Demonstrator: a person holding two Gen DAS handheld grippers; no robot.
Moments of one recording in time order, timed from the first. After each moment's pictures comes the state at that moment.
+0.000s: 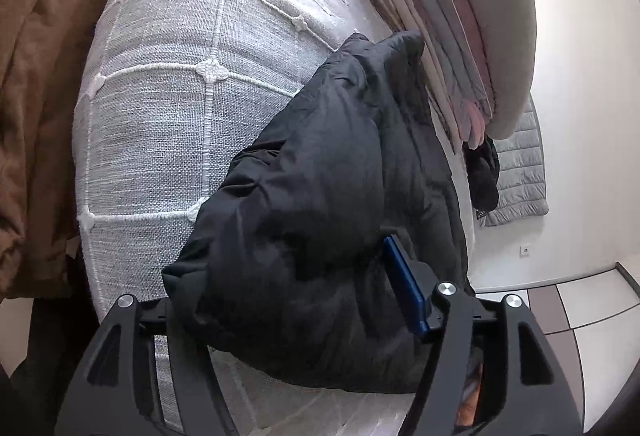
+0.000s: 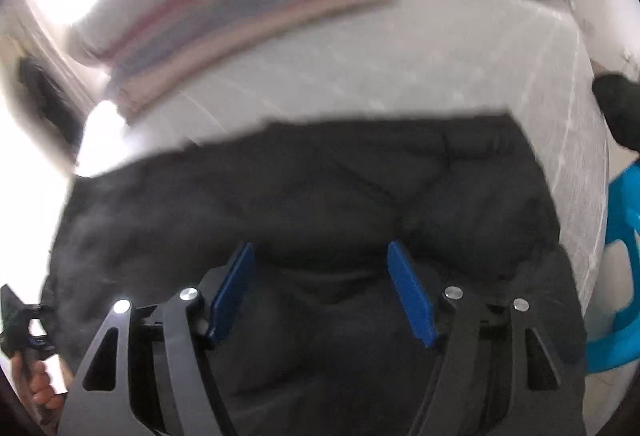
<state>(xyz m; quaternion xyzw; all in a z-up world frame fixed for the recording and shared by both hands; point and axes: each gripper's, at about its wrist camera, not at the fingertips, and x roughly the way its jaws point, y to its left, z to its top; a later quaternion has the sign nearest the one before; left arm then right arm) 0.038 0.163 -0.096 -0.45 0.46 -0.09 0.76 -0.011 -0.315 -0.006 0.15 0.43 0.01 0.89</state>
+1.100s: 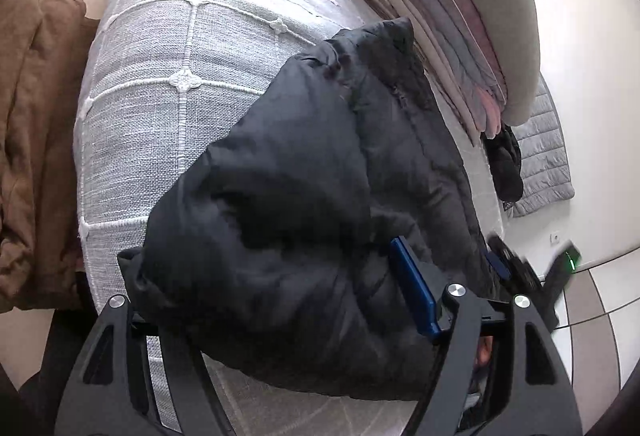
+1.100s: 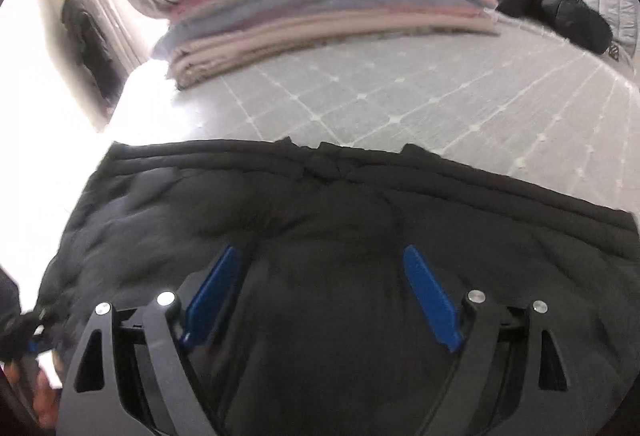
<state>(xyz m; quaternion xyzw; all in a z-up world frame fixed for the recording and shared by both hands) 0.046 0.144 -0.088 -0.39 0.46 -0.07 0.79 0.059 -0.212 -0.006 0.07 0.44 0.09 0.89</state>
